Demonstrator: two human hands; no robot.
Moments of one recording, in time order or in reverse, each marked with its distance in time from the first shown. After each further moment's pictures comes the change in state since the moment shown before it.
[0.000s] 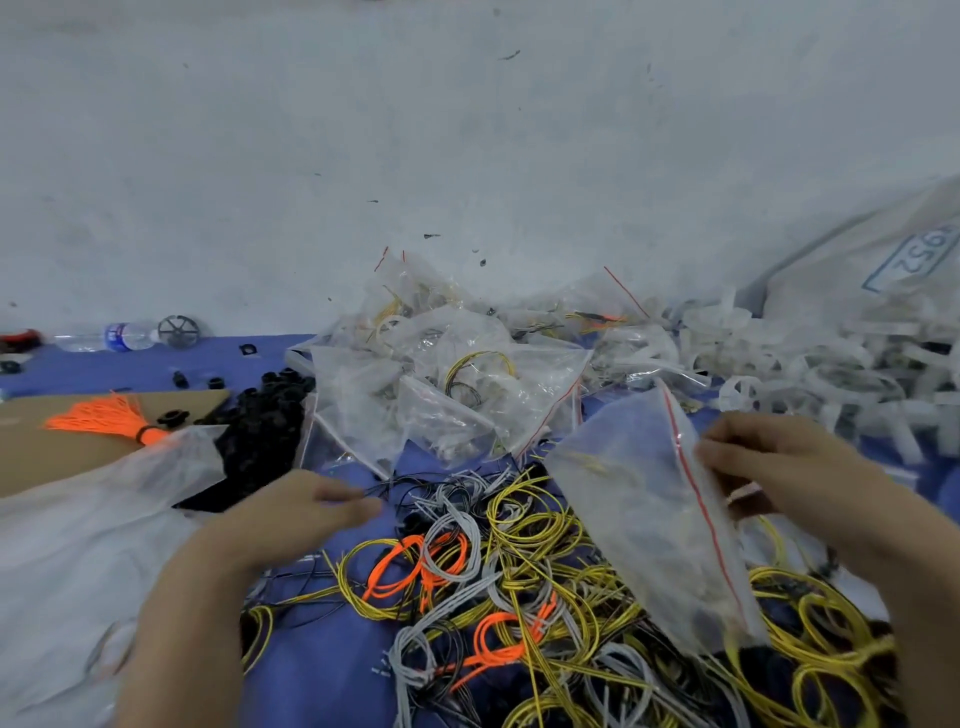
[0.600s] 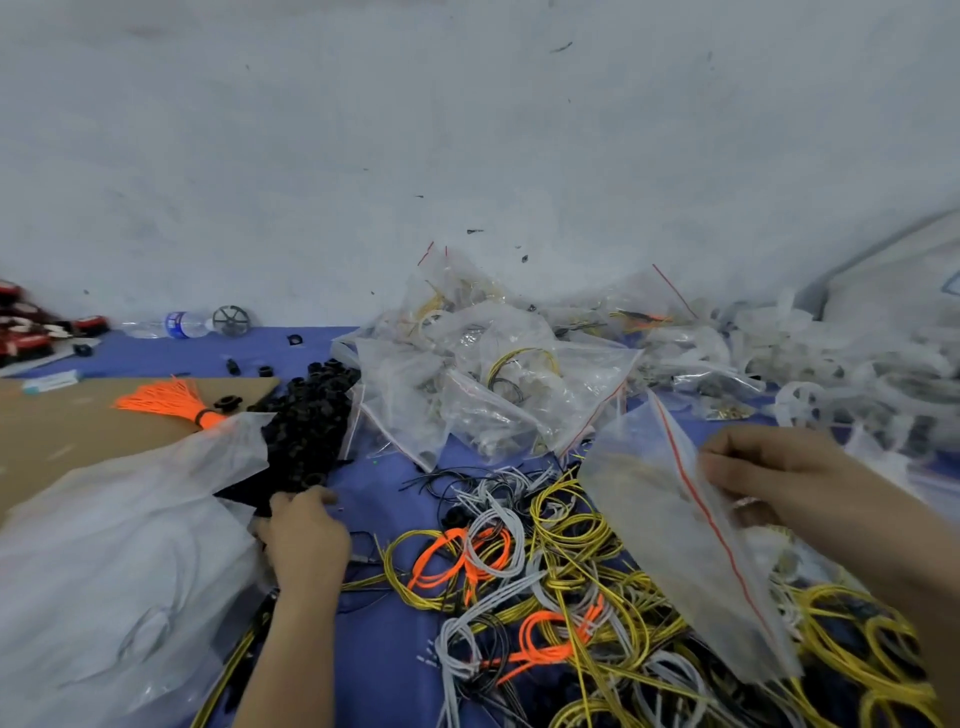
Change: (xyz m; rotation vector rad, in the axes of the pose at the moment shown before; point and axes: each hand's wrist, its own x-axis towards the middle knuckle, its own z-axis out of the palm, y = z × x) left_hand 0.036 -0.077 0.042 0.181 0.655 -0.376; right_hand 0.000 -0.010 0.028 0.039 -0.166 -0.082
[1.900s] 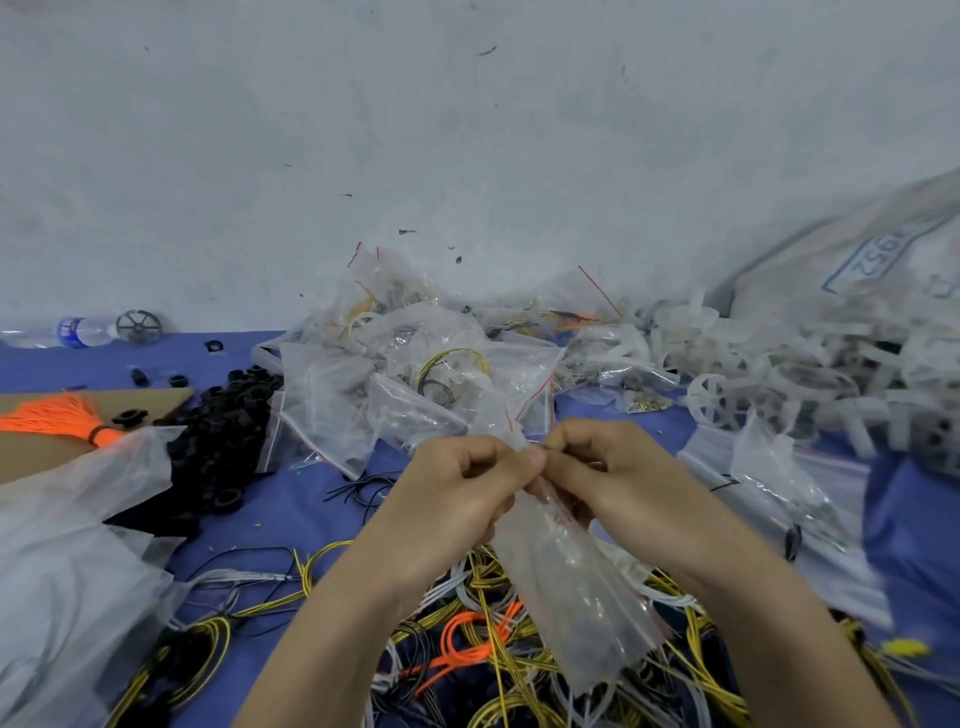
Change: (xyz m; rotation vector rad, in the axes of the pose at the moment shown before) left_hand -0.126 0.145 -0.058 -0.876 -0.839 0.555; right_hand -0.011 -0.030 0.041 -0.052 -0.052 -0.172
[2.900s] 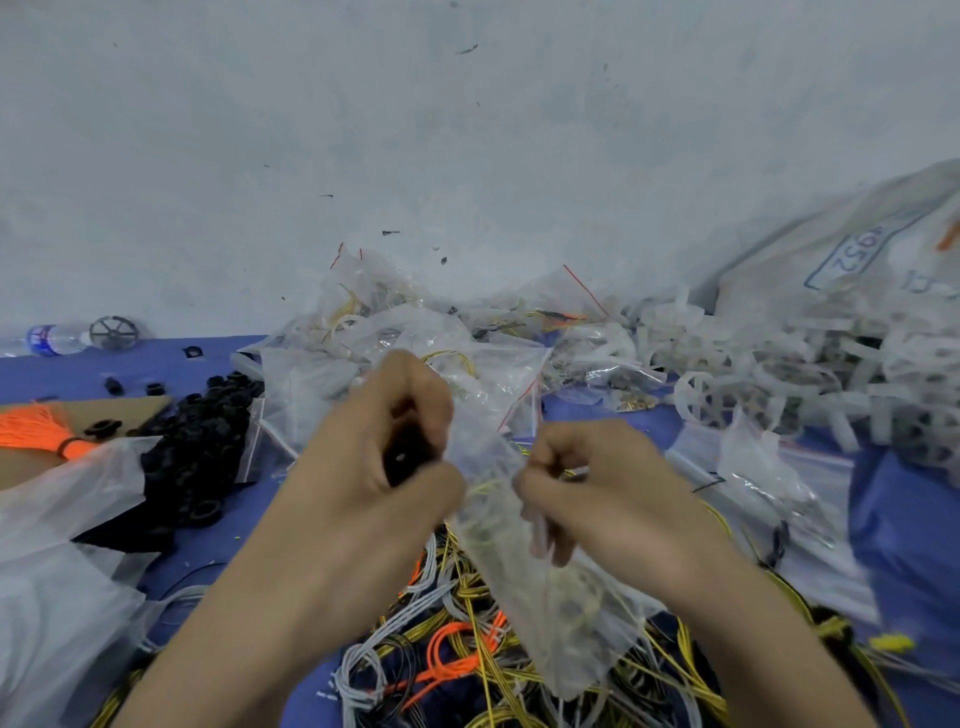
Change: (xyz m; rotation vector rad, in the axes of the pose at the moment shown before) left_hand -0.032 0.045 -0.016 0.118 0.133 0.289; right_hand -0.007 -0.013 0.005 -0.061 0.097 0.031
